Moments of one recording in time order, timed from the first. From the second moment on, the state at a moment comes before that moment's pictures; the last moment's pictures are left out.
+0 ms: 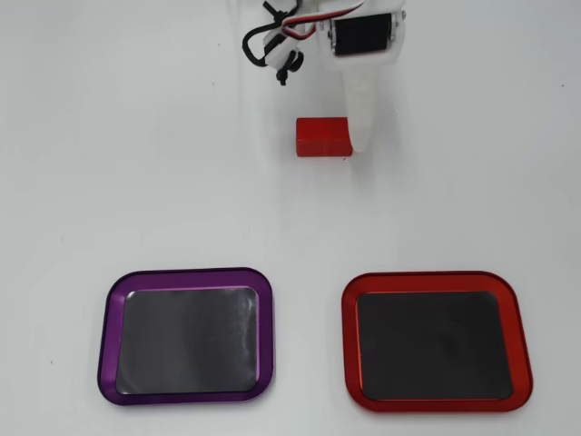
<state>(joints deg) -9.5 98.7 106.9 64.8 3.6</state>
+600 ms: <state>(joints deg) -2.7 98.7 119.7 48.7 -1.0</state>
